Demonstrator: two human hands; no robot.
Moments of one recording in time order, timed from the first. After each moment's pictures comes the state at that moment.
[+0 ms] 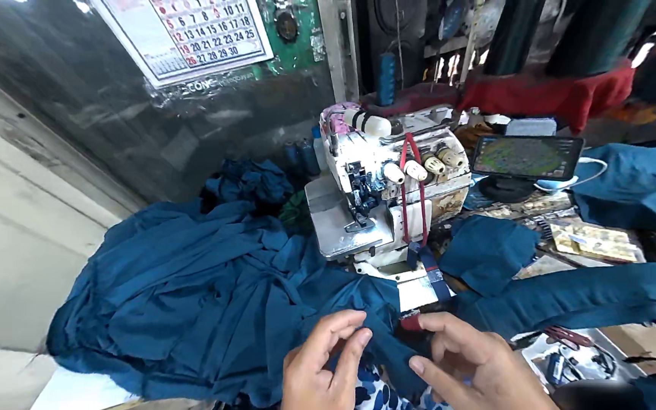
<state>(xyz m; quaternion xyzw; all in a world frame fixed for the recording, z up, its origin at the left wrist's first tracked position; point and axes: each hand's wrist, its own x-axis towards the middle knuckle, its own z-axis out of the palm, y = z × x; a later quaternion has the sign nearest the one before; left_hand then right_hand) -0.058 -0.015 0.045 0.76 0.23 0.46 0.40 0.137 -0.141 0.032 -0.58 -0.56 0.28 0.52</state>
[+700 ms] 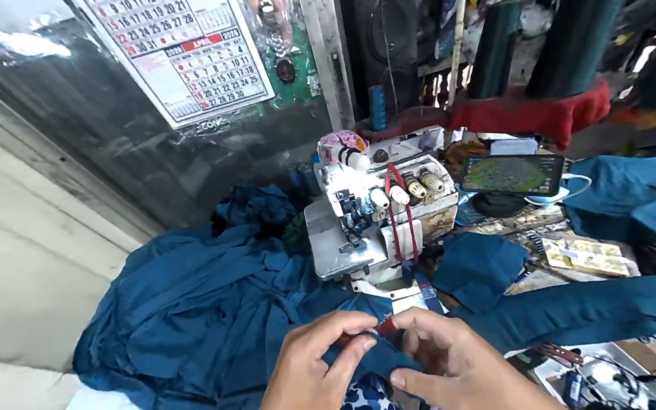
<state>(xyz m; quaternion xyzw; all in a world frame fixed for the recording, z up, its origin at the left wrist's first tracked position) -0.049 0.017 0.084 0.85 0.14 0.35 0.38 0.160 -0.108 0.042 -0.45 -0.60 0.39 0.54</state>
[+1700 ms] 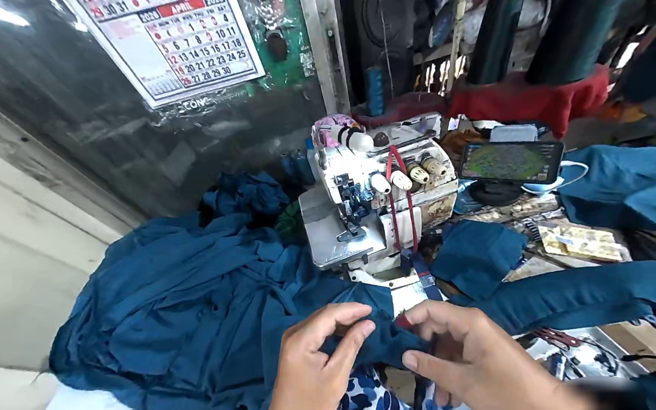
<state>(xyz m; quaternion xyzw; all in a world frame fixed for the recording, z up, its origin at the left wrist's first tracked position) -0.046 0.011 0.064 0.80 0.17 0.42 0.40 0.158 -0.128 0.059 -0.55 -0.53 0.40 0.50</state>
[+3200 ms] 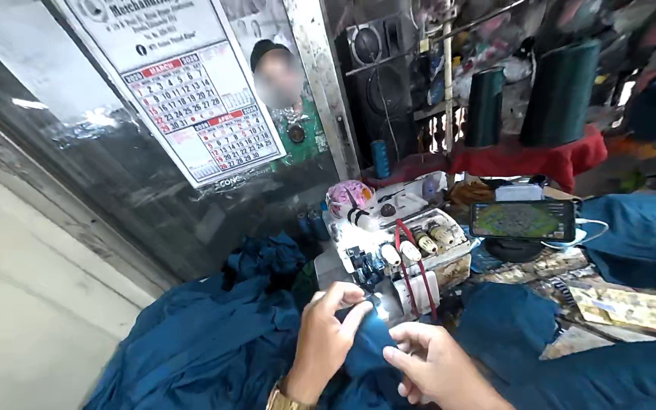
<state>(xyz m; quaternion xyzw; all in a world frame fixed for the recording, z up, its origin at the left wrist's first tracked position) 0.017 0.130 0.087 0.86 0.20 0.40 0.24 0.166 -0.030 0.050 -0.56 -0.44 0.42 0.56</state>
